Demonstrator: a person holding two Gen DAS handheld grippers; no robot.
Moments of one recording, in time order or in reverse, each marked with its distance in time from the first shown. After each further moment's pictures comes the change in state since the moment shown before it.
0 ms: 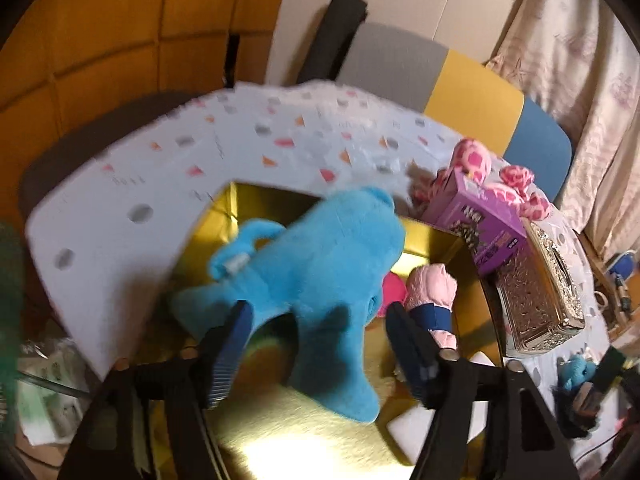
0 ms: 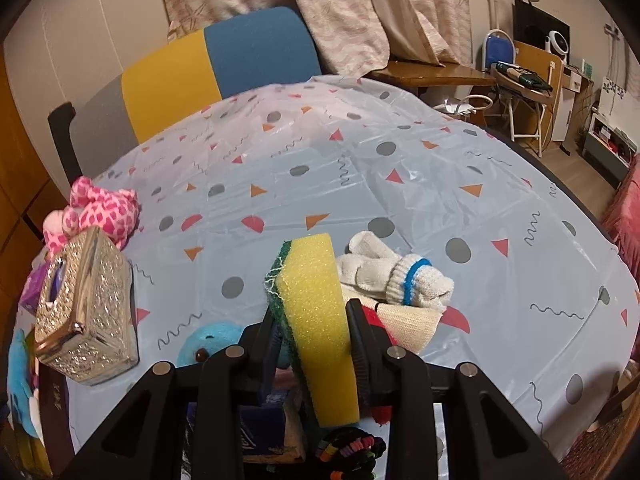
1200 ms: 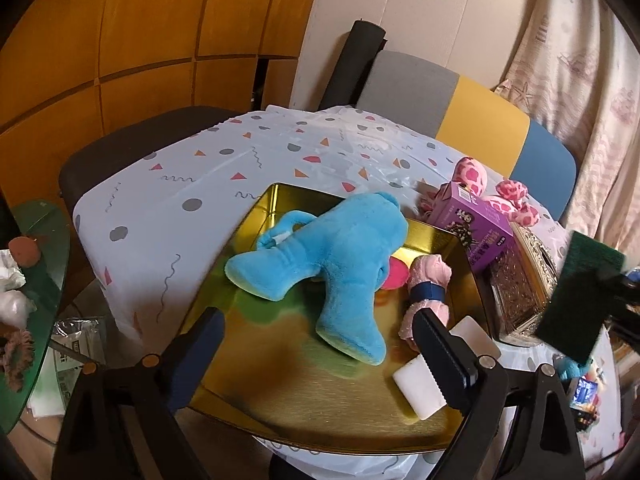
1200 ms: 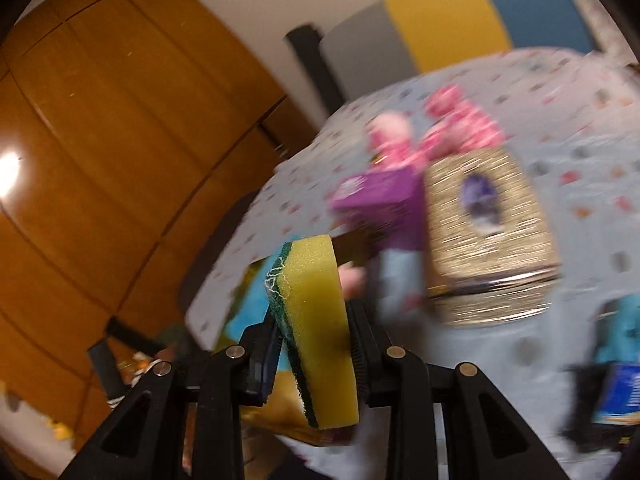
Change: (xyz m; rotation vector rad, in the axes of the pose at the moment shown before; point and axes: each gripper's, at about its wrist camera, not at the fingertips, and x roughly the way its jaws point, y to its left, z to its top) left arm -0.073 0.008 -0.044 -0.036 -0.117 0.074; right arm -0.064 0.267 -0.054 -0.293 0.279 0.860
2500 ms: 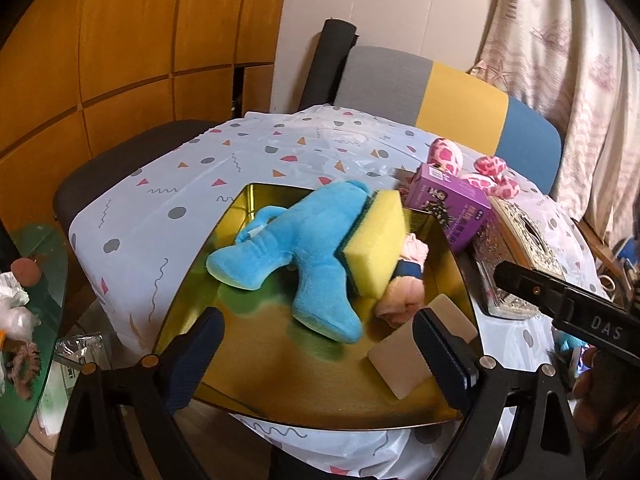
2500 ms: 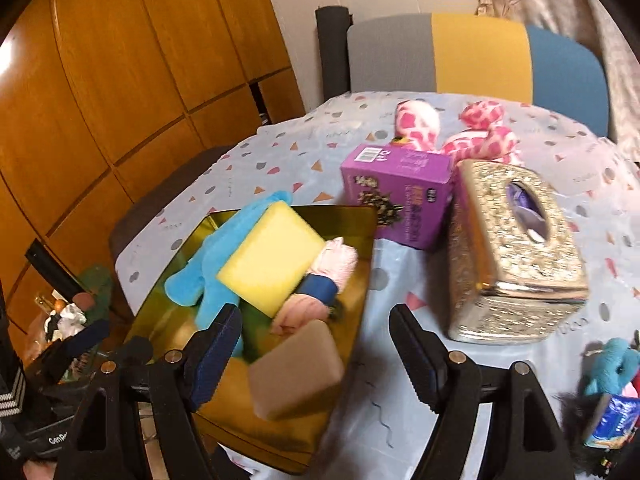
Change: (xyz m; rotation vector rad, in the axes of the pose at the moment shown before) left arm -0.015 -0.025 -0.014 0.095 -0.010 -0.006; right arm 0.062 0.046 -0.041 -0.279 0.010 -0.293
